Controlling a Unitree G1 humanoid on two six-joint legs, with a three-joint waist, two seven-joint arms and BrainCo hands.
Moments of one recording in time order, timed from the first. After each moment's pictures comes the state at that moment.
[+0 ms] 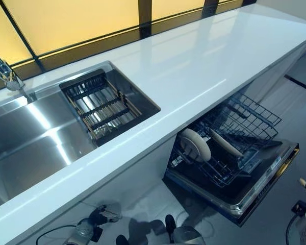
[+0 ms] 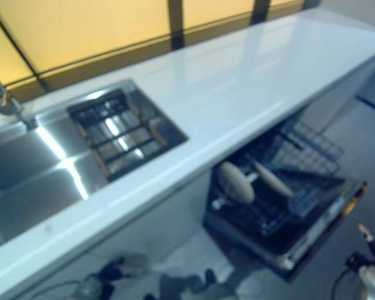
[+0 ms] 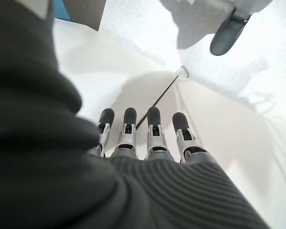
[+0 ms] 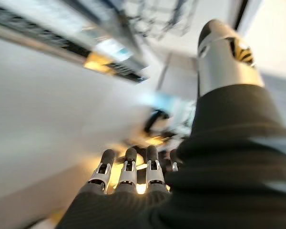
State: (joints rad) left arm -0.05 0.34 -0.31 1.05 0.03 -0.07 -0.01; right arm 0.16 -0.55 -0.38 0.64 0.62 -0.04 -0.45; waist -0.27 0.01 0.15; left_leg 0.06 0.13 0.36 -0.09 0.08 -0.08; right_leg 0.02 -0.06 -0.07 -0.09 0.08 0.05
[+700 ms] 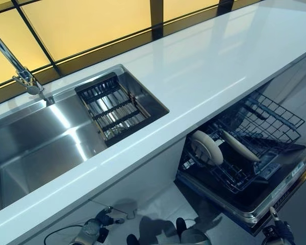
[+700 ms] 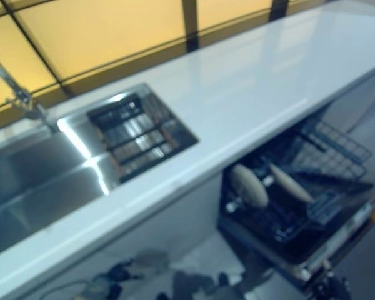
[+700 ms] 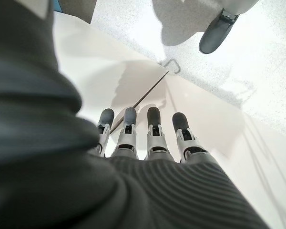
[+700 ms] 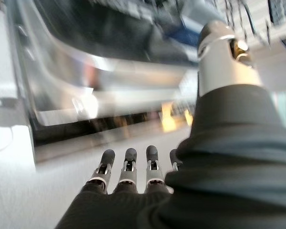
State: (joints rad) left arm -0.06 0.31 -0.35 1.06 0.03 -0.04 -0.01; right arm 0.08 -0.40 -0.30 0.97 0.96 -0.13 -0.12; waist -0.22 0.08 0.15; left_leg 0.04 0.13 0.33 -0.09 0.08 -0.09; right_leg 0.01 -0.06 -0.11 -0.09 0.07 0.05
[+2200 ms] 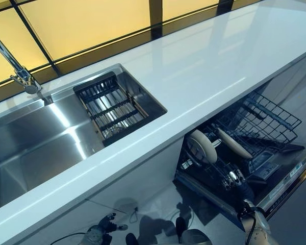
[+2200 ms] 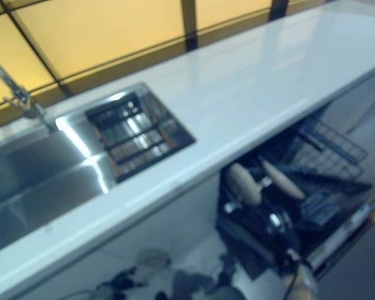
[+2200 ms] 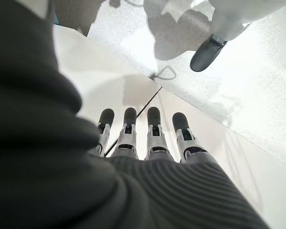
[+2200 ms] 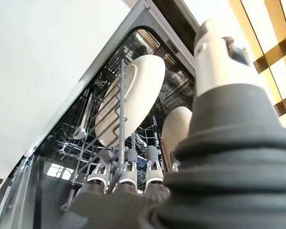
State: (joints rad) left arm -0.03 0.27 -0.32 1.08 0.03 -0.06 -0.01; right arm 0.12 -0.34 -0.04 0.51 1.00 -0.17 0.30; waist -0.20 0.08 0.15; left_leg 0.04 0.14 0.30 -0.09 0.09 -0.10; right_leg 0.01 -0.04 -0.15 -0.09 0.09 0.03
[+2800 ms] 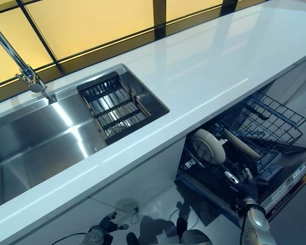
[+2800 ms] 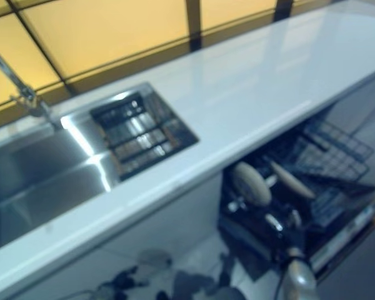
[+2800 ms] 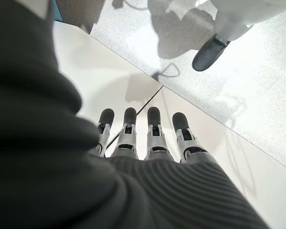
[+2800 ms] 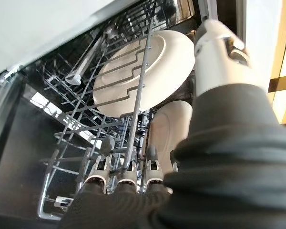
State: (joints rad) left arm -0.02 0.26 -0.32 1.08 0.03 -0.08 0.00; right arm 0.15 -0.34 0.00 0.42 0.58 -0.33 -0.15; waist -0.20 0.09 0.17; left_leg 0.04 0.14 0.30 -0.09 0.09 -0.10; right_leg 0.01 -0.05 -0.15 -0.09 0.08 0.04
